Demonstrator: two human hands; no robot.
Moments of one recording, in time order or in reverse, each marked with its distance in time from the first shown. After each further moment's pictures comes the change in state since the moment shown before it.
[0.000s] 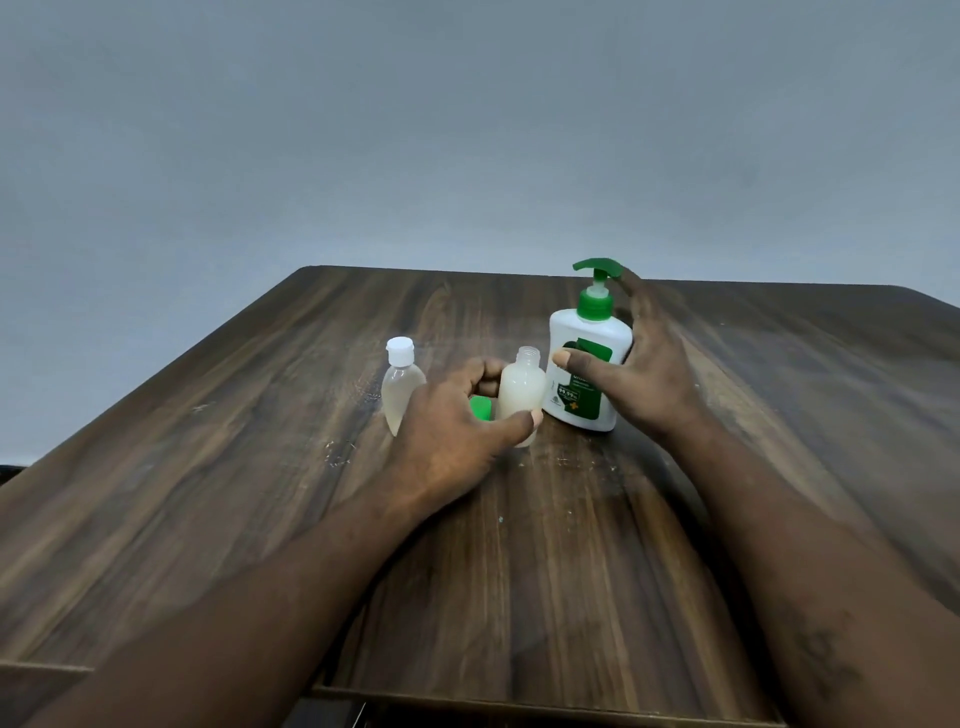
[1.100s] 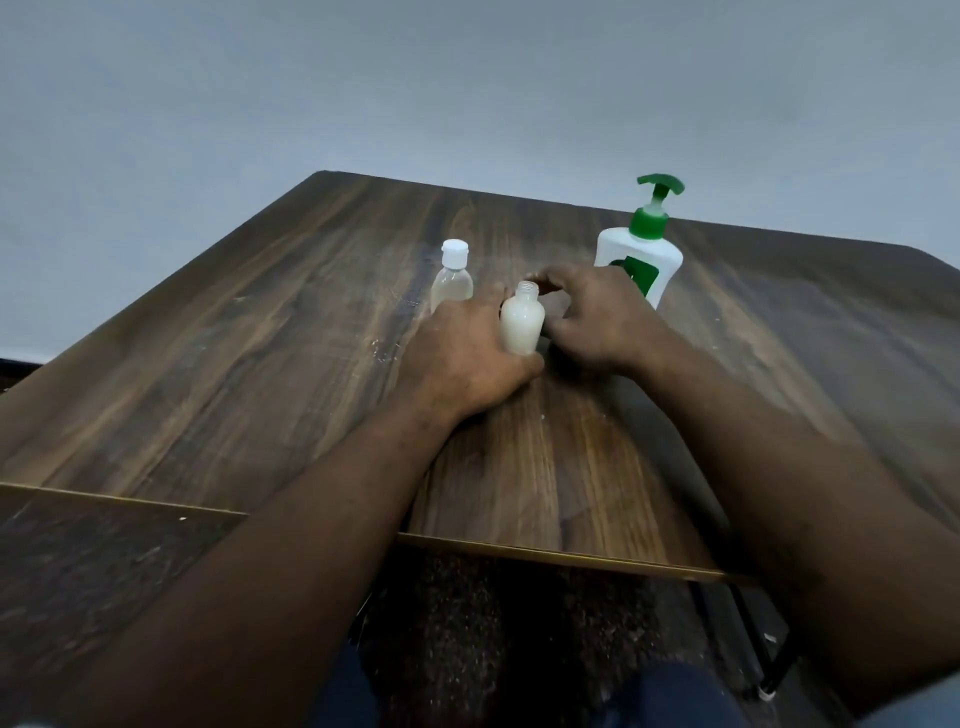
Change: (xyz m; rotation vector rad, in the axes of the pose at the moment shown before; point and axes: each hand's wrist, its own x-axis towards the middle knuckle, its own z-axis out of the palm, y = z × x) left_hand -0.023 -0.003 -0.023 0.409 0.009 -0.080; right_hand -0.013 -0.048 0.056 -0.574 -0.380 -0.109
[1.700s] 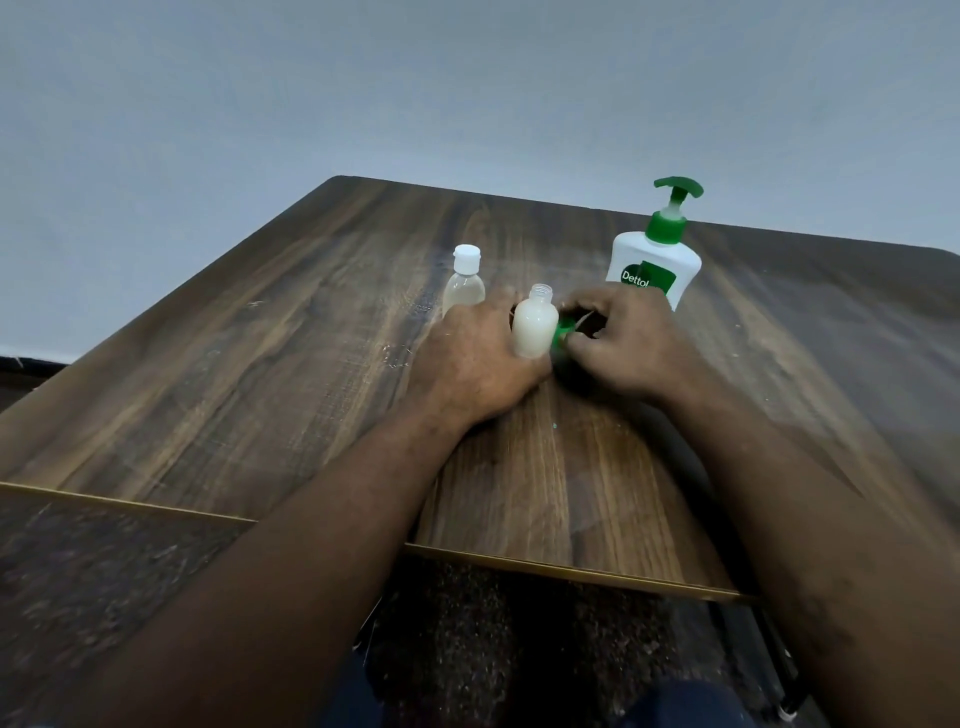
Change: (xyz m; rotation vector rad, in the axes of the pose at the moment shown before) left_hand 0.007 -0.008 0.007 -0.002 0.048 0.012; right_hand -0.021 0.007 0.001 0.177 0.089 0.007
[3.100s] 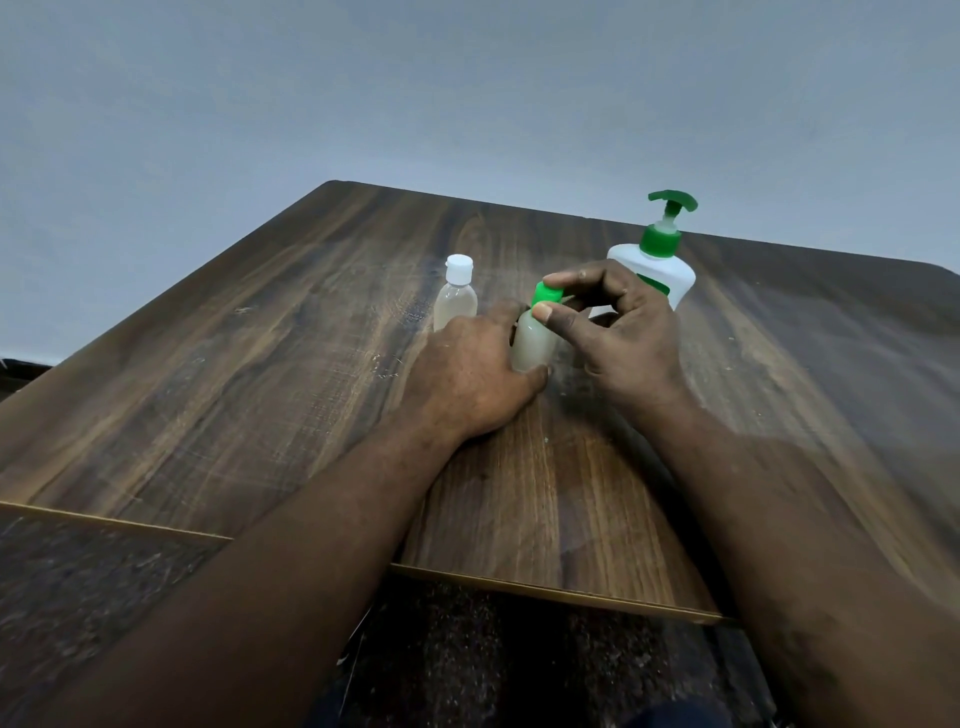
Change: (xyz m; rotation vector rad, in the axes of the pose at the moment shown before) left_hand 0.004 -0.002 0.005 -0.004 0.022 0.128; right_hand -0.003 -0.008 0.016 0.632 0.292 -0.001
